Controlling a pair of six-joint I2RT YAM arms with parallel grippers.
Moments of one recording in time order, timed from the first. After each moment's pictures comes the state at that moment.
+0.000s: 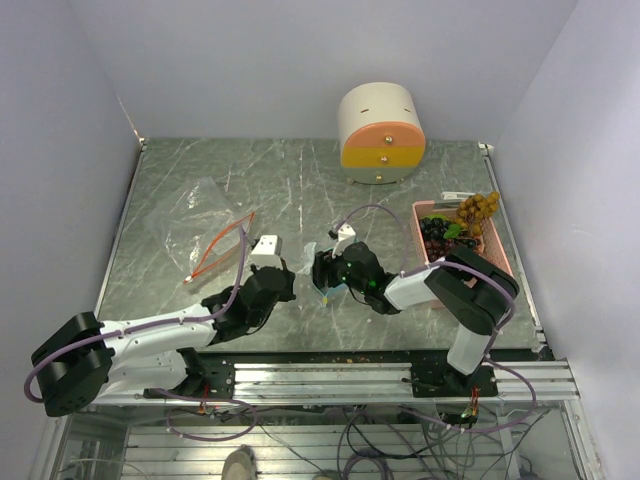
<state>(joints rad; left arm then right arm) -1.01 1.08 0.44 0.16 -0.56 -0.69 0.83 1.78 0.59 0.76 0.04 0.33</state>
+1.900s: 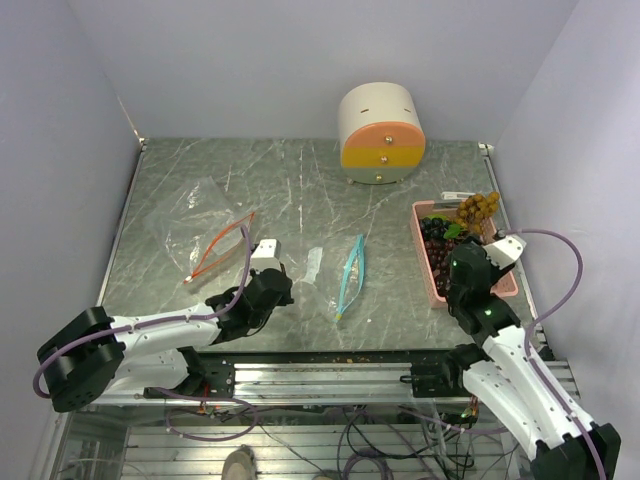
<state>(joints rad) -0.99 1.13 0.41 0.14 -0.54 -0.75 0.33 0.62 0.46 -0.26 0.90 0.52</state>
